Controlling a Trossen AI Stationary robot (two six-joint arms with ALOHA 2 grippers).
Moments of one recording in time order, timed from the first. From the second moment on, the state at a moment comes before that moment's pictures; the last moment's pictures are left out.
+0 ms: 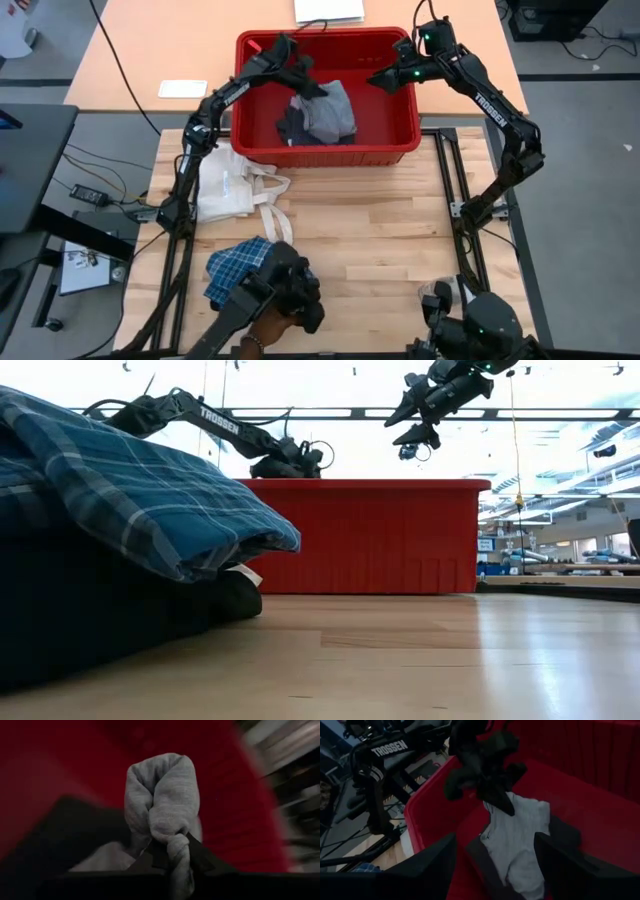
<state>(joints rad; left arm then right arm) 0.92 2.35 2.31 -0.65 0.85 -0.12 -1.00 1.60 1.72 -0.66 -0.64 0.11</state>
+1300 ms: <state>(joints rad) 0.82 1.90 2.31 -1.18 1.20 -0.06 -1.26 1.48 1.72 -0.70 -0.66 0.08</state>
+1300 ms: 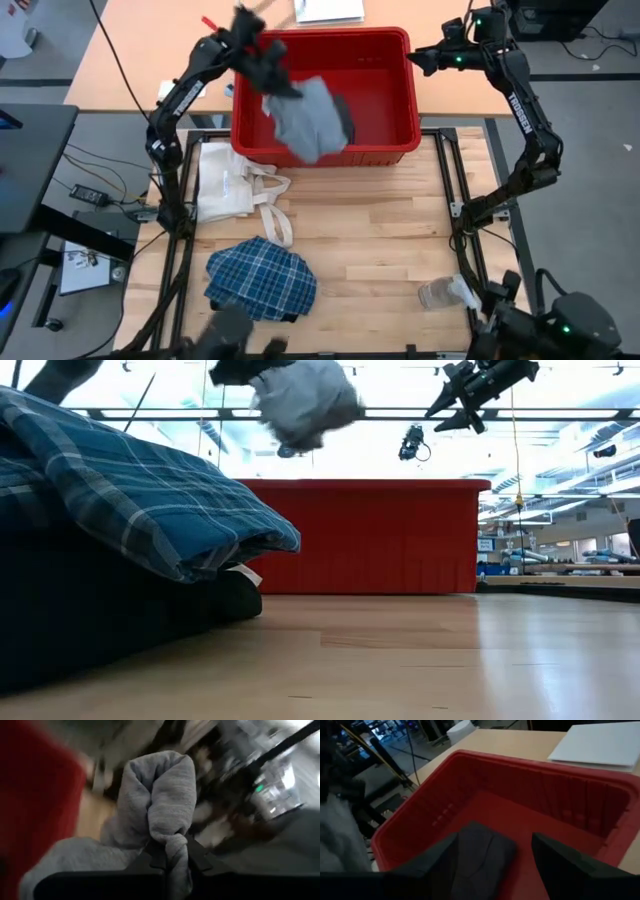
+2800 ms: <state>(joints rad) -0.03 1.48 1.09 -0.80 0.96 -0.14 -1.03 1.48 1.72 -0.61 -0.65 0.15</state>
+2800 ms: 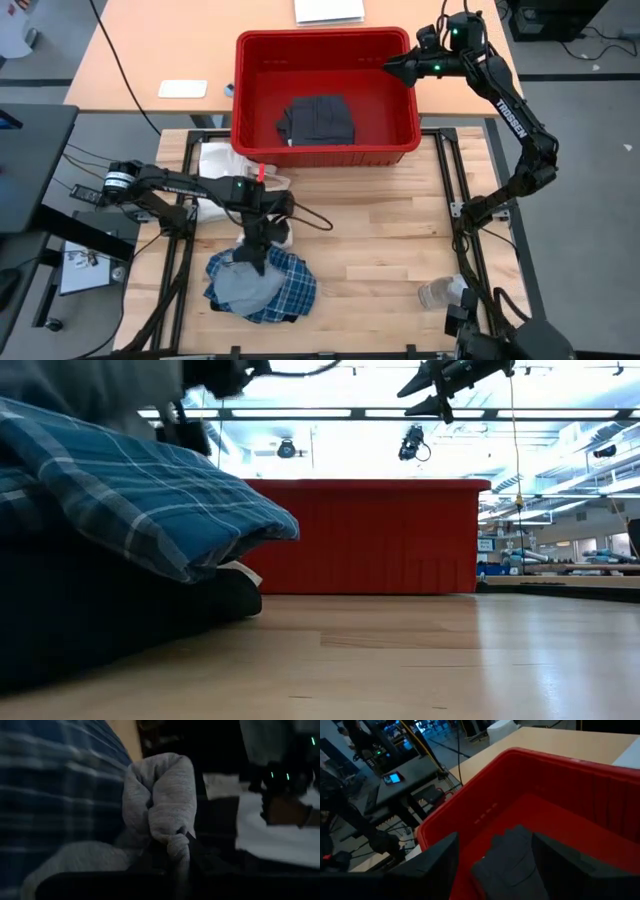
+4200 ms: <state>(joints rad) -0.10 1.04 0.86 -0.39 -0.10 -0.41 -1.01 1.37 1.72 -0.61 -0.62 0.15</state>
